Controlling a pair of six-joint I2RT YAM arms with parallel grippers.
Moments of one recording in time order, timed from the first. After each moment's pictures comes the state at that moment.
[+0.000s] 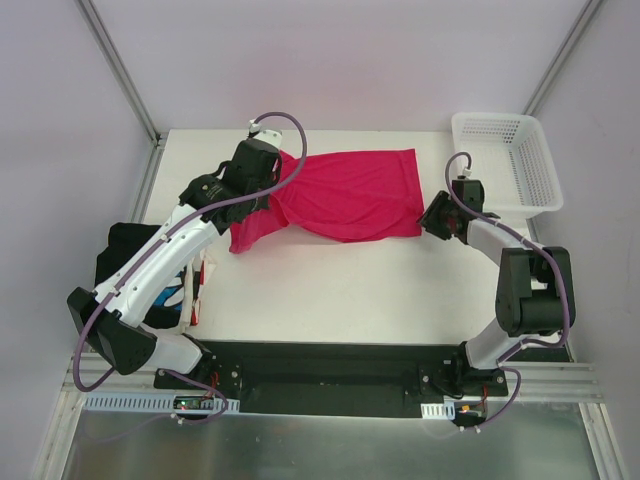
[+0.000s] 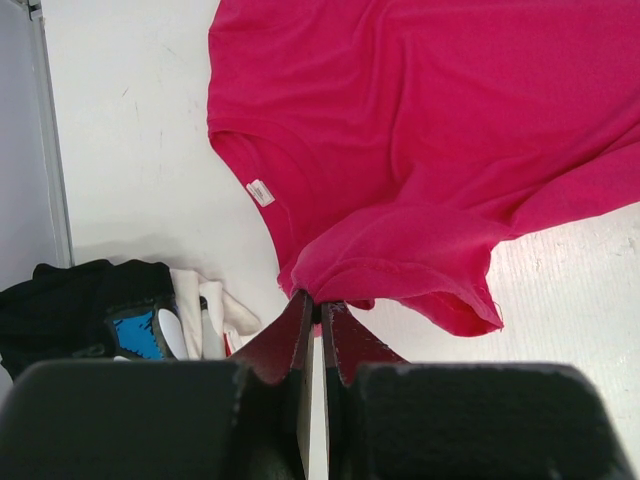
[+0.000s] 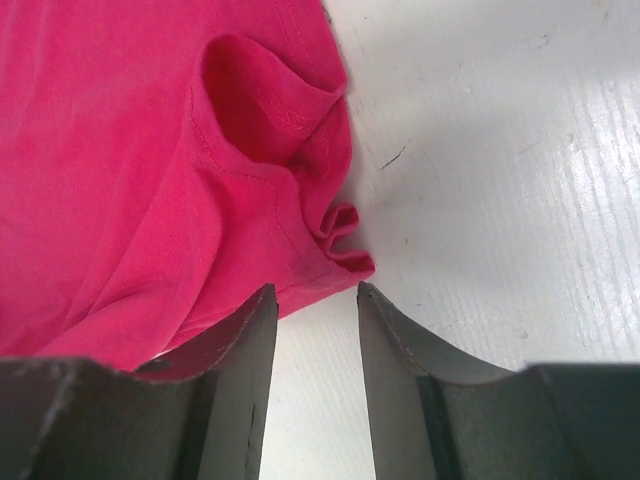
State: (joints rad) left arm -0.61 1.38 1.49 -0.86 -0.47 -0.14; right arm 0.07 1.62 0.92 -0.15 -0.11 0.60
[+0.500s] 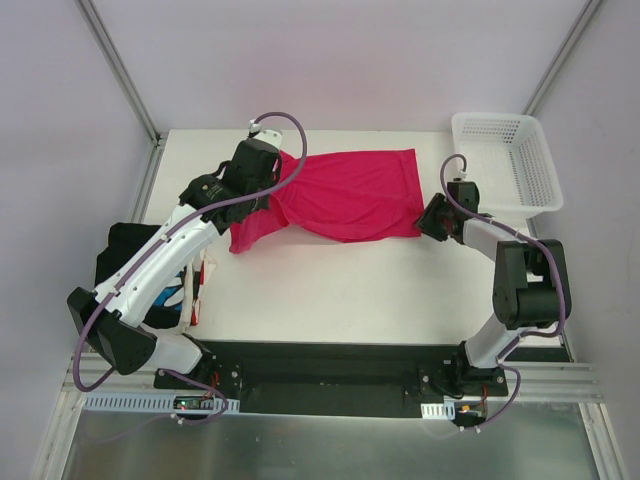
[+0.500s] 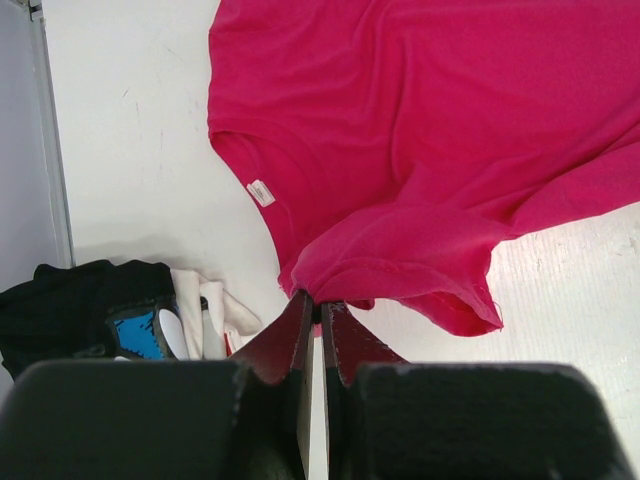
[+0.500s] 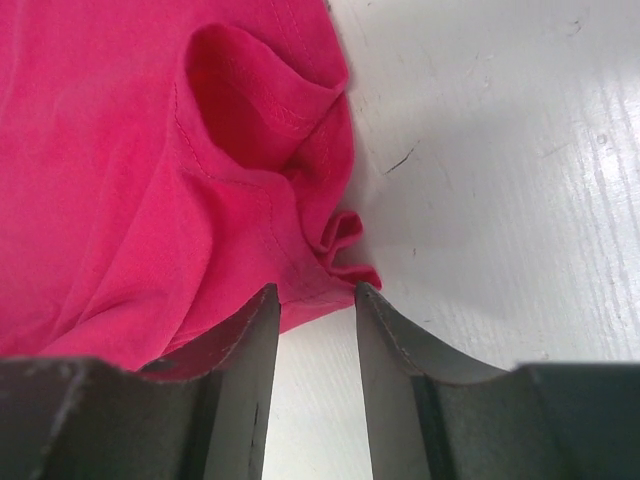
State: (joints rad) left arm -0.61 1.38 1.49 -0.86 -0.47 -0.13; right arm 0.08 1.66 0.91 -0.10 -0.11 0.61
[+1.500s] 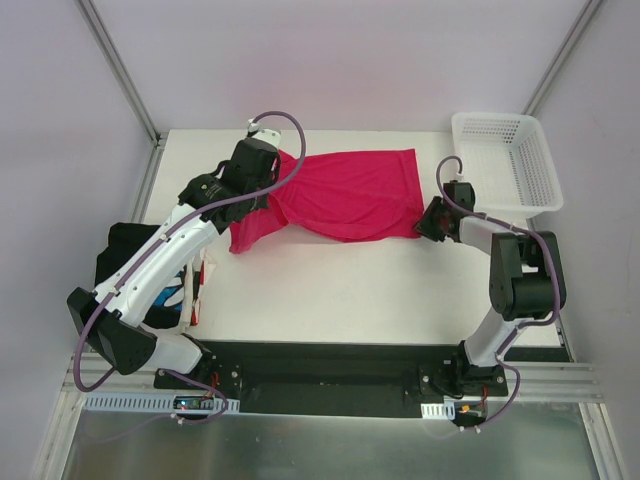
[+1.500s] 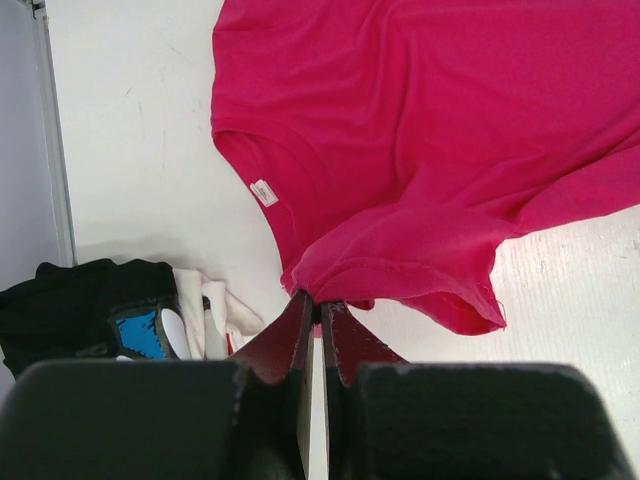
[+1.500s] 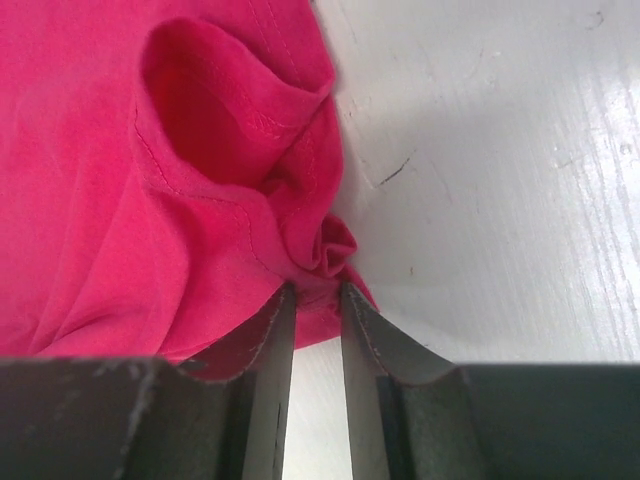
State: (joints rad) left arm -0.61 1.38 1.49 -0.86 -0.47 -0.13; right arm 0.09 1.73 0.93 -0.09 -0.11 0.62
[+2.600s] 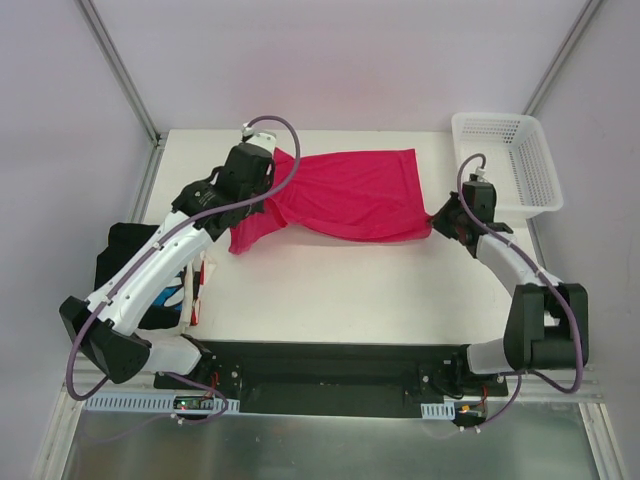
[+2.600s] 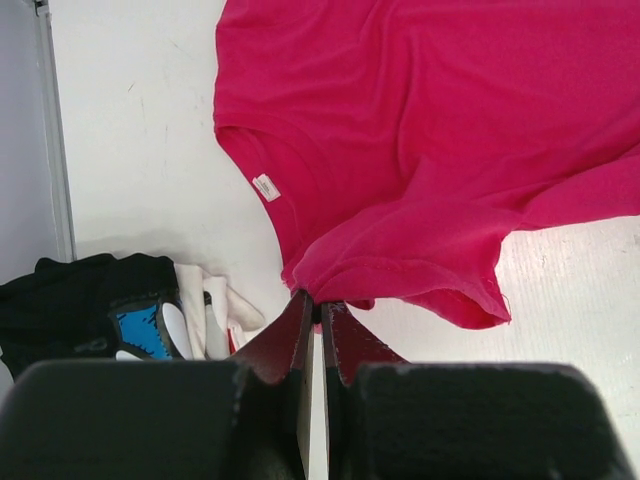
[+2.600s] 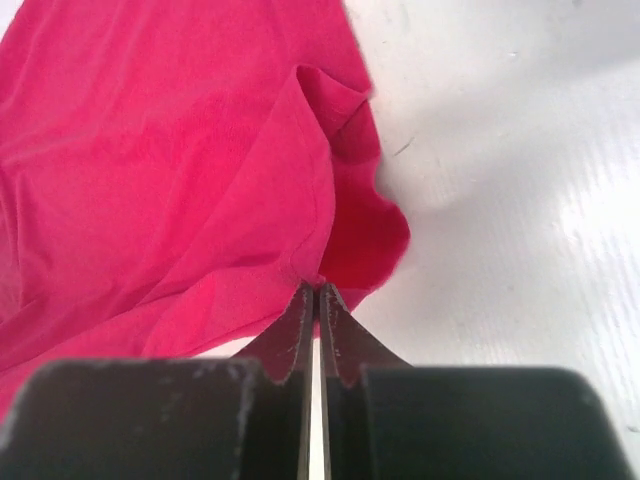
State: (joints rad) left arm -0.61 1.33 1.44 -0.84 -0.47 -0.13; right arm 0.07 1.44 0.85 -0.15 -0.09 0.61
